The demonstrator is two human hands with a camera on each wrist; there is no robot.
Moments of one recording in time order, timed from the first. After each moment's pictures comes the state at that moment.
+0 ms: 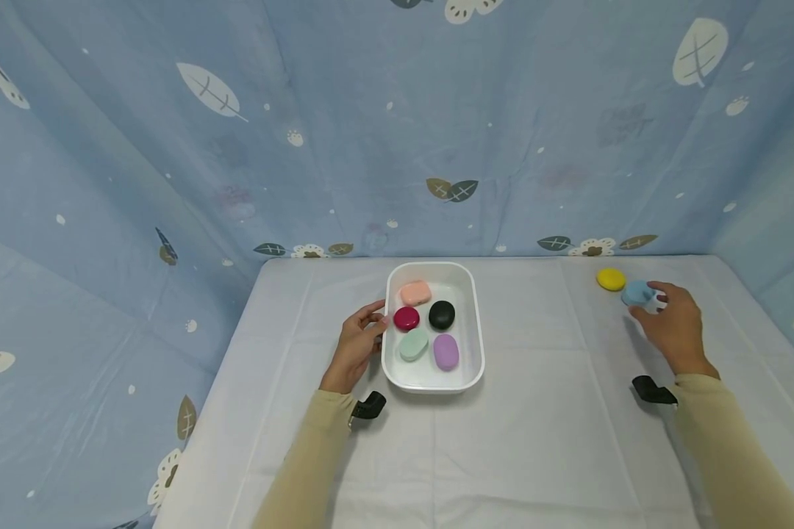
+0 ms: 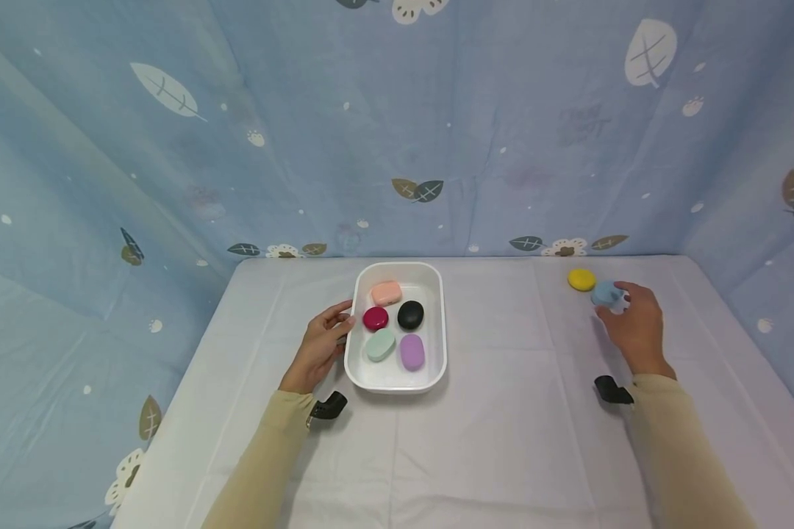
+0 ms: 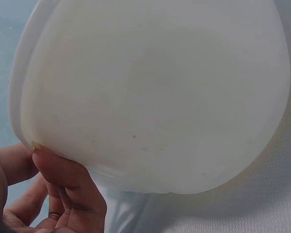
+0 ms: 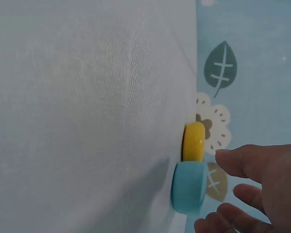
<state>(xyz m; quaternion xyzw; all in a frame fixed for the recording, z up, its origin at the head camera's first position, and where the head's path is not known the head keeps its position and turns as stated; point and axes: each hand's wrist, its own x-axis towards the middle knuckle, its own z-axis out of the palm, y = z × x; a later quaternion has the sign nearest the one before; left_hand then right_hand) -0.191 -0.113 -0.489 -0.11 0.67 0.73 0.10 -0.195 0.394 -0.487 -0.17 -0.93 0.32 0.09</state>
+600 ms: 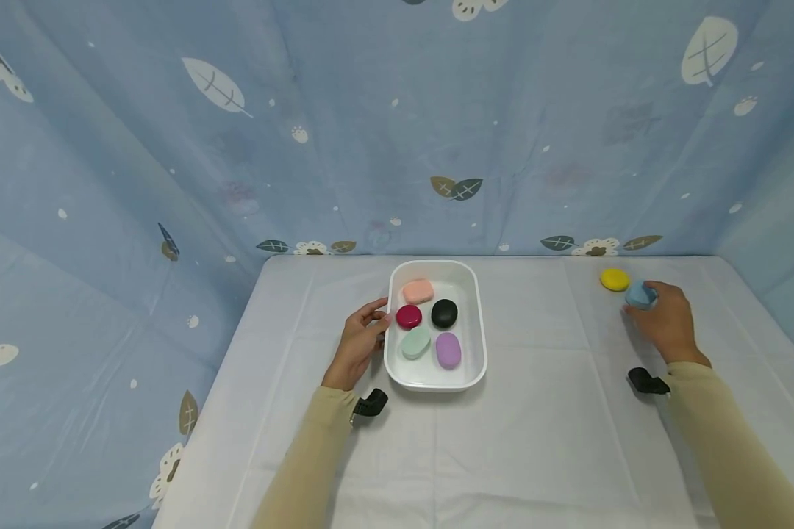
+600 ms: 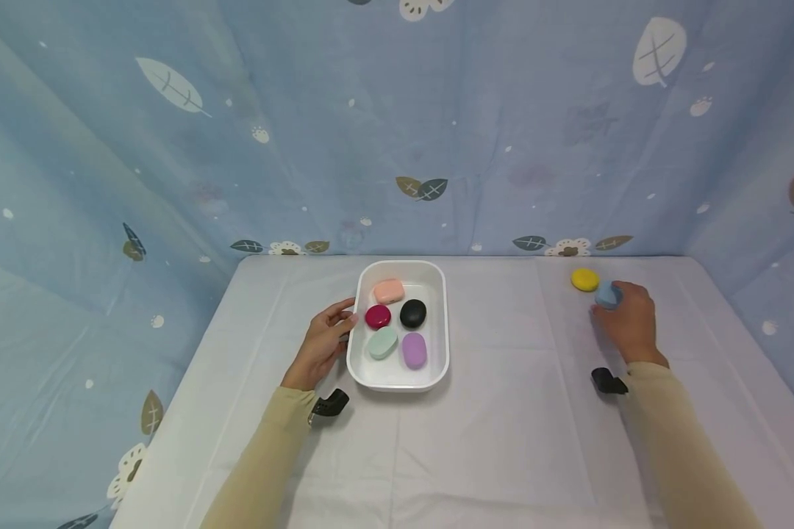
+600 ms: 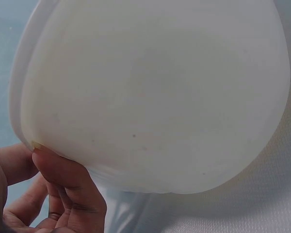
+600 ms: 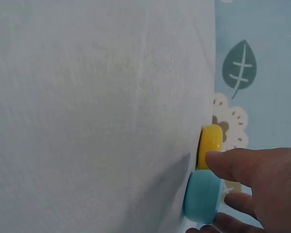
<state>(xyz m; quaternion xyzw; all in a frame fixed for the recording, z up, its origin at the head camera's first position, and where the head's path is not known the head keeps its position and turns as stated) -0.193 -0.114 -0.491 -0.10 0.67 0.73 0.10 -0.211 0.394 -0.490 -0.15 -0.94 0.30 0.05</state>
